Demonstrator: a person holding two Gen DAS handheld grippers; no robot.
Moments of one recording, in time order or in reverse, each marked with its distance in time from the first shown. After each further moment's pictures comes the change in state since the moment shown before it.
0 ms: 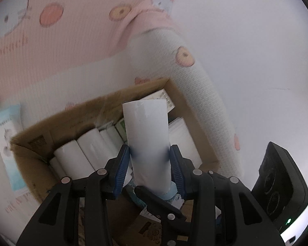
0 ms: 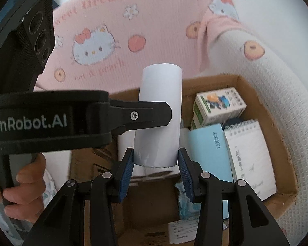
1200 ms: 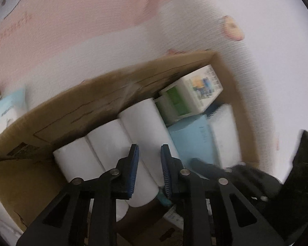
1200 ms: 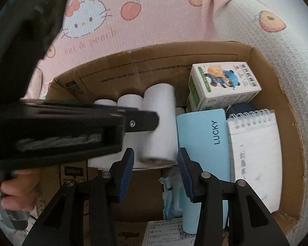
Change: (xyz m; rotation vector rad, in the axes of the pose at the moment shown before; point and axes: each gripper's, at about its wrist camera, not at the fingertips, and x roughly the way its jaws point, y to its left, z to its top) left arm 0.050 0.028 0.014 -0.046 0.190 0.194; right arm 0.047 -0.038 0.012 -0.040 0.187 0.050
